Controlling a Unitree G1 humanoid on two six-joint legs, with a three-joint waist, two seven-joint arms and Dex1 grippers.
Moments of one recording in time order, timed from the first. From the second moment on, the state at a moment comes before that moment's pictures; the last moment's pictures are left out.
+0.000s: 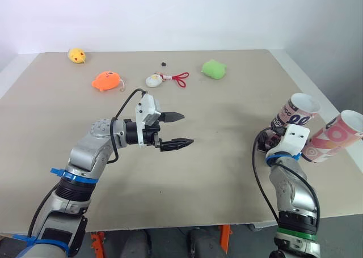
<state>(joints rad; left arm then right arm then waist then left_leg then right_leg) -0.61 0.45 -0.14 -0.09 -0.48 0.49 -1.03 -0.30 -0.23 -0.35 -0.03 0.21 0.55 -0.11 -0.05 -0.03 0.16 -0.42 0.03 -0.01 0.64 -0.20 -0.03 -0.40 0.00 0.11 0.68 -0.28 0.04</state>
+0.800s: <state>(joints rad) -0.61 0.45 -0.14 -0.10 -0.48 0.49 -1.04 -0.23 -0.16 -0.38 -0.24 0.26 0.93 -0.09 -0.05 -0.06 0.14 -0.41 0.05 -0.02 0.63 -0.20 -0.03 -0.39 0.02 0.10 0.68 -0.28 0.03</state>
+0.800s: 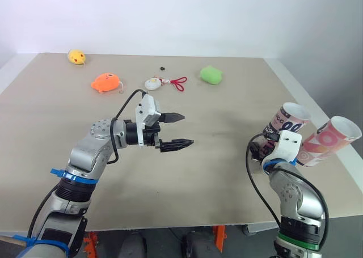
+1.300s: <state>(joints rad) -0.60 0.45 -0.14 -0.10 -0.48 0.49 -1.04 -0.20 -0.16 -0.35 -0.25 0.23 0.93 -0.06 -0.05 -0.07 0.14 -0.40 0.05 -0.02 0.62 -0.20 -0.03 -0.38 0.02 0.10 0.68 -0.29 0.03</state>
